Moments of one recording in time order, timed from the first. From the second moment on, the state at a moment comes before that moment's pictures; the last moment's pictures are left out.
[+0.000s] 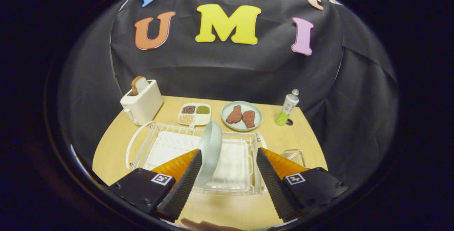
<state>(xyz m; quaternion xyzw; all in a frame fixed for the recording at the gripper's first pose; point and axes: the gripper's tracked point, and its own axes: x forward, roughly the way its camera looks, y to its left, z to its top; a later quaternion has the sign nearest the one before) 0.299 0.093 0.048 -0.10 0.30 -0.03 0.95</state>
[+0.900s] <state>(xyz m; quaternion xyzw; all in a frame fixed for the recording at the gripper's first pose) 0.344 0.095 0.020 -0.14 0.44 -0.19 0.87</state>
